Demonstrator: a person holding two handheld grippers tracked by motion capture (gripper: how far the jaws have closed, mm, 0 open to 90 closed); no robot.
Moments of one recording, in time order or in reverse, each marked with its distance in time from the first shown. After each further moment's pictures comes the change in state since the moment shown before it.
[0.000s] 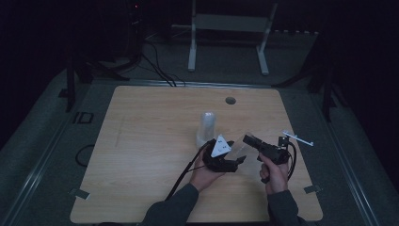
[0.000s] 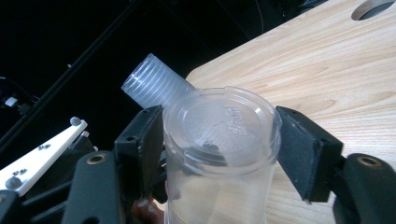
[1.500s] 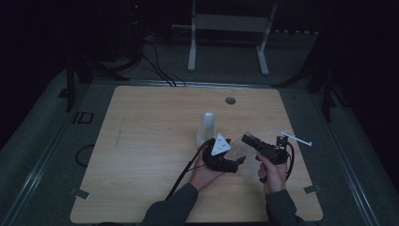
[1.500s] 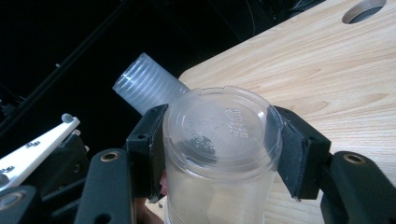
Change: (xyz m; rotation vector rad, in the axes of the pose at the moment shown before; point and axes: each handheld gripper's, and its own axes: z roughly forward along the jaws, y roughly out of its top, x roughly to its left) left arm 0.001 0.002 0.000 0.011 0.018 -0.020; right arm 0.004 -0.001 0.004 -0.010 -0.035 -0.009
